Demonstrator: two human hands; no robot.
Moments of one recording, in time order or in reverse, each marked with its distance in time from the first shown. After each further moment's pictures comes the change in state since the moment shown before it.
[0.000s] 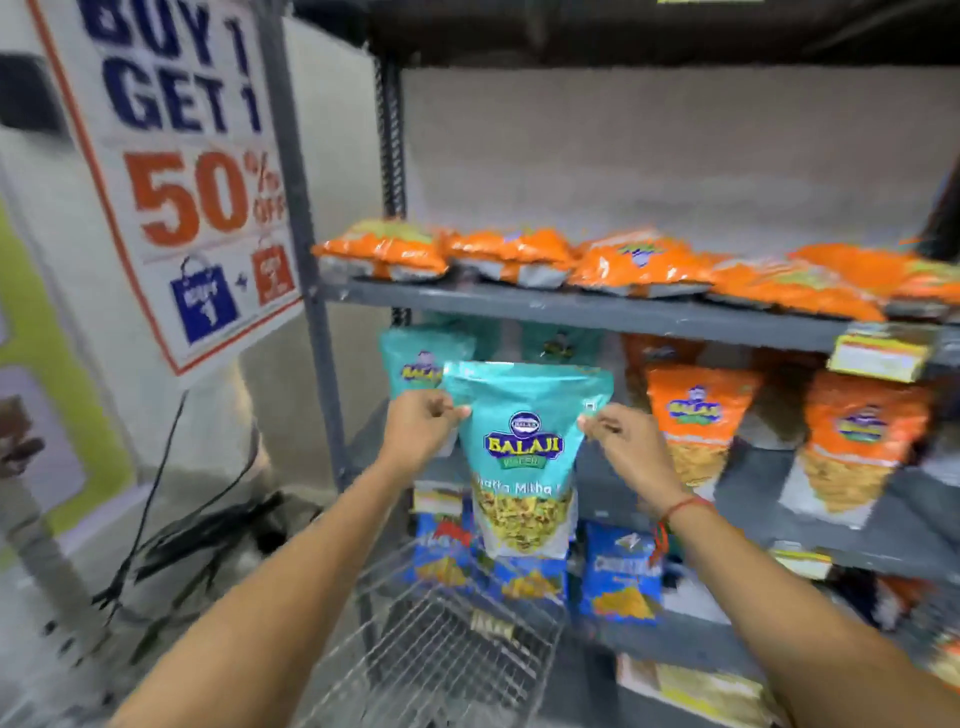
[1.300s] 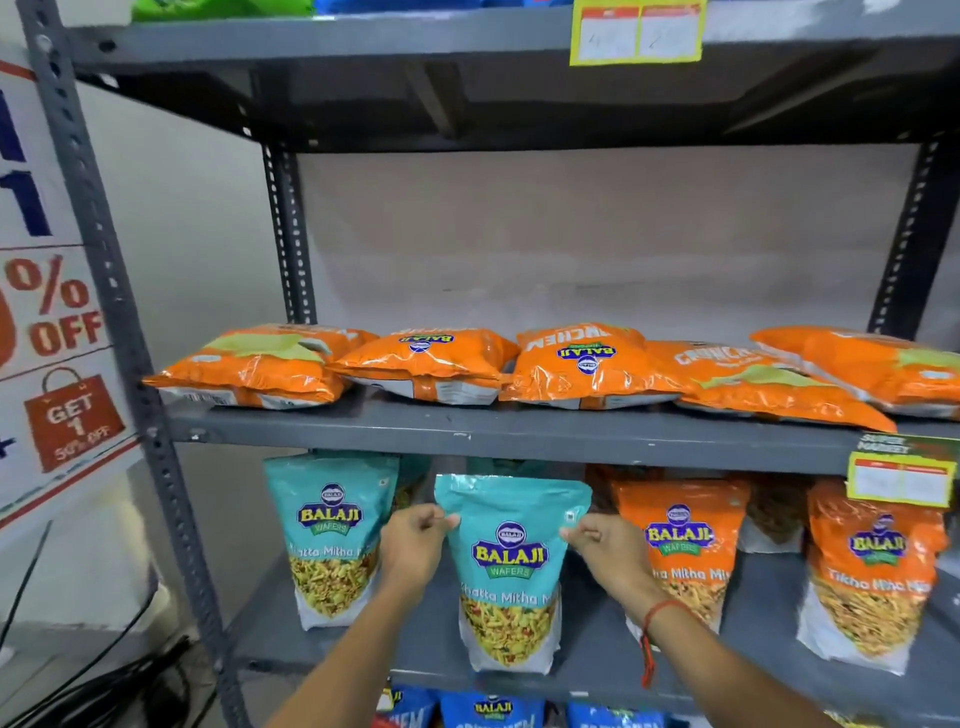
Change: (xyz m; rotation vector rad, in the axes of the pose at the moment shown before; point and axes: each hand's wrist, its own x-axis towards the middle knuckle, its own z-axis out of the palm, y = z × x) left_hand 0.153 -0.043 0.142 -0.030 0.016 -0.156; right_hand 0.141 0.106 -0.011 -0.085 0.081 0.174
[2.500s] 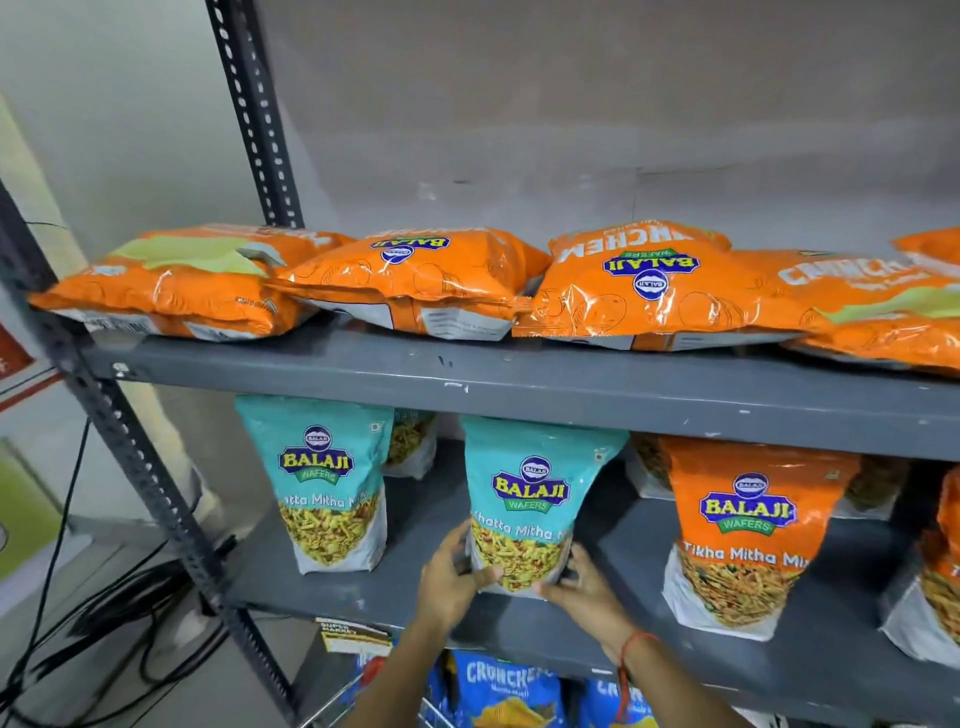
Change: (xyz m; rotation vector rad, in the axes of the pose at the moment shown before) left_hand 0.009 -0.136 0.081 -0.097 -0.240 -0.169; right_hand 0.019 0.133 0.117 0.434 -0.464 0.363
